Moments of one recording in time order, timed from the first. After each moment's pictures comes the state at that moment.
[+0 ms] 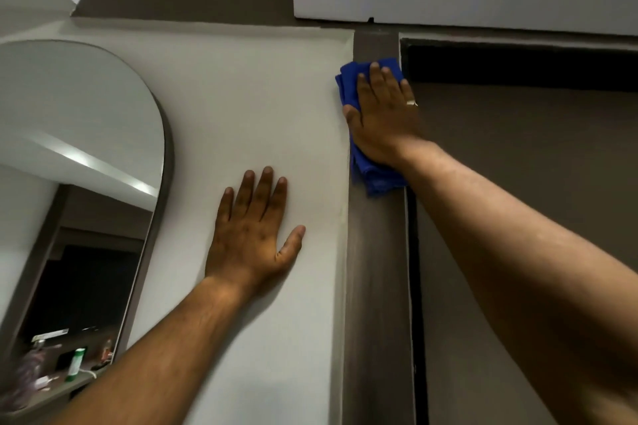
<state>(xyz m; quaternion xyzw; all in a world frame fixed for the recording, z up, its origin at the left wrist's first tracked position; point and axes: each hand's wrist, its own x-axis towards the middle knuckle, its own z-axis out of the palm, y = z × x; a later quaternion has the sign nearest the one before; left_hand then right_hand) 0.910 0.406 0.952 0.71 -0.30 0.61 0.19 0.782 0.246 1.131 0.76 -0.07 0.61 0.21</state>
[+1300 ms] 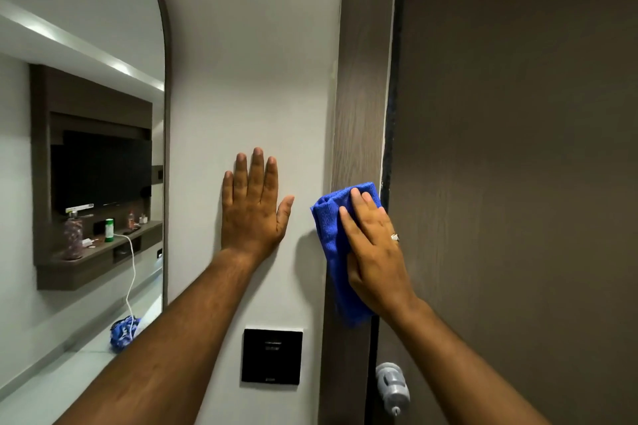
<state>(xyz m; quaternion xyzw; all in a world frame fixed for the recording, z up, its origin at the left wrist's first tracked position) 0.890 0.409 0.783 0.77 -0.30 0.53 0.20 0.747 0.252 0.742 0.82 0.05 0.57 0.04</state>
